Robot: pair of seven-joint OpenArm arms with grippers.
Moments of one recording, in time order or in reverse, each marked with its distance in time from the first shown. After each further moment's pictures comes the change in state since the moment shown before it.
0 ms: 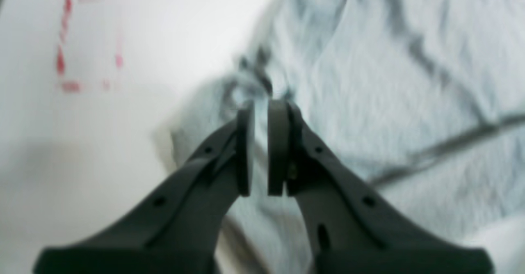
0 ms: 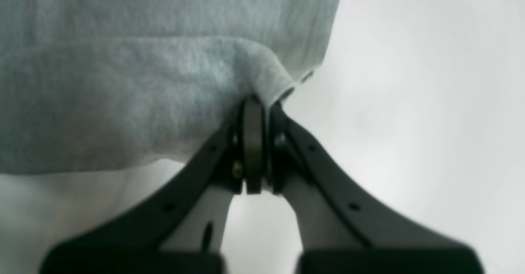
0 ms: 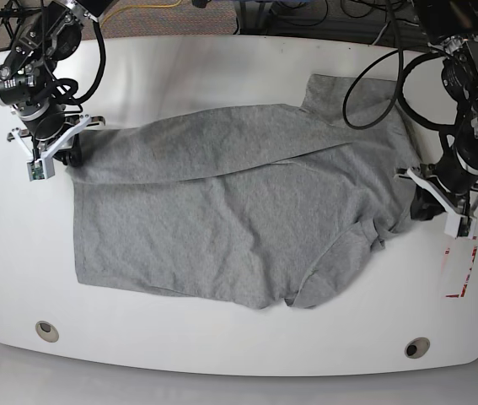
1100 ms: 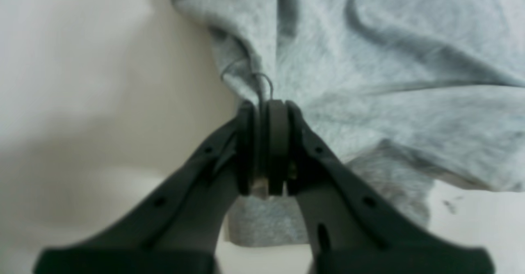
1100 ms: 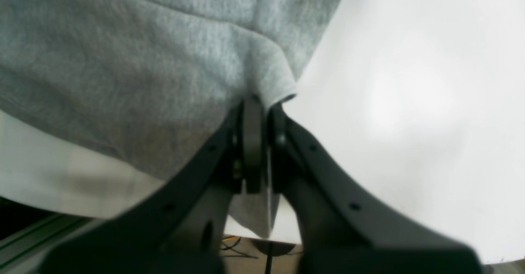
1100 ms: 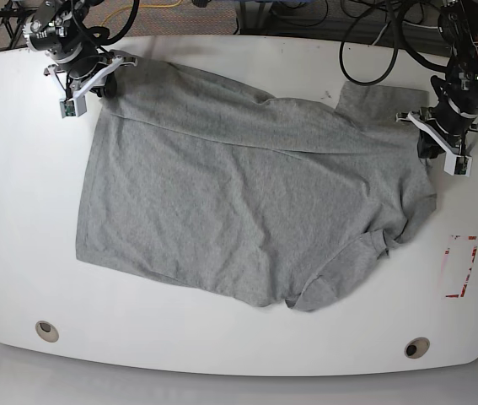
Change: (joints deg) left arm 15.3 -0.1 -1.9 -2.6 6.1 -0.3 -12.9; right arm -15.1 -8.7 0.2 -0.6 -0.1 0.0 2.6
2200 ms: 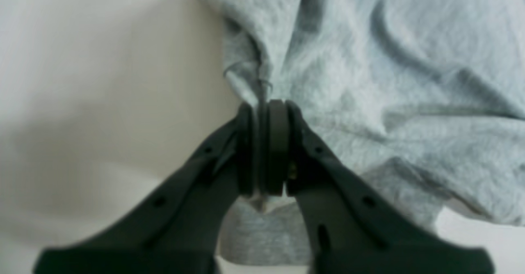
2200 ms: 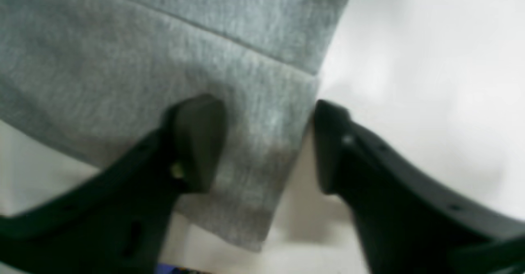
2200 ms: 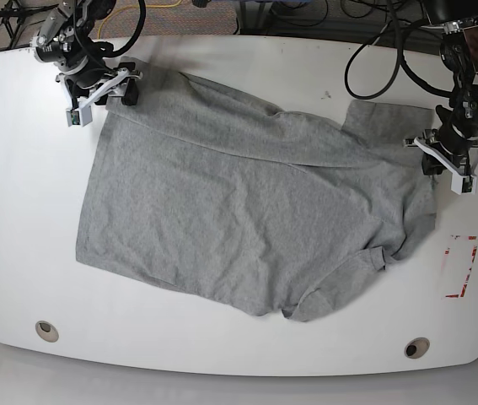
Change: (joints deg) left arm -9.0 -0.2 0.2 -13.4 0.4 0.0 -2.1; right arm 5.0 -0.3 0.0 -8.7 0.0 0.0 0.4
